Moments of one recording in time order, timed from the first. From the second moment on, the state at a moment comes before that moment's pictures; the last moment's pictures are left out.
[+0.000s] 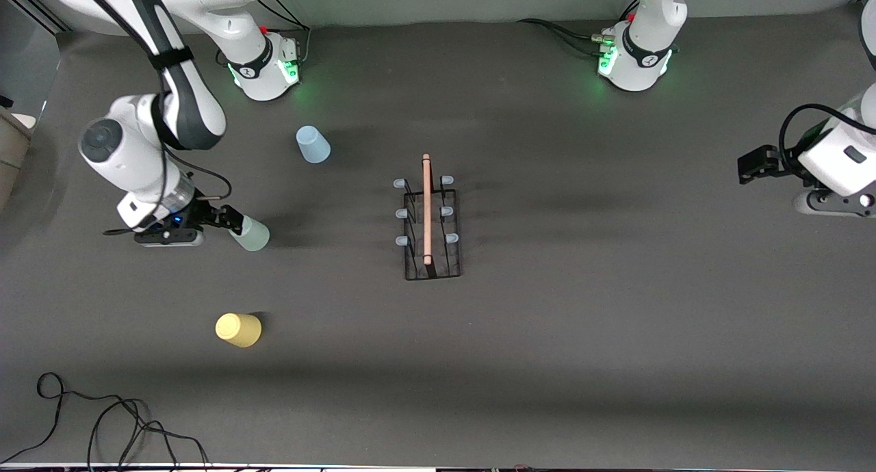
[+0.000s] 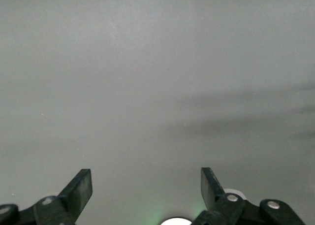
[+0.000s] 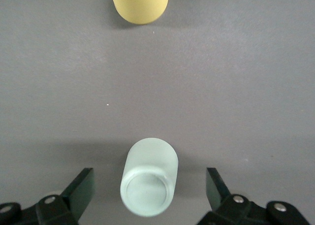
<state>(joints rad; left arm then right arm) 0.03 0.02 -0.07 -1.66 0.05 1.54 0.04 0.08 0.09 -0.06 -2.42 0.02 2.60 0.03</state>
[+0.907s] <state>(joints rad) 0.03 -0.03 -0.07 -1.69 0.04 1.56 0.04 0.09 0.19 -0.06 -2.47 0.02 2.68 0.03</state>
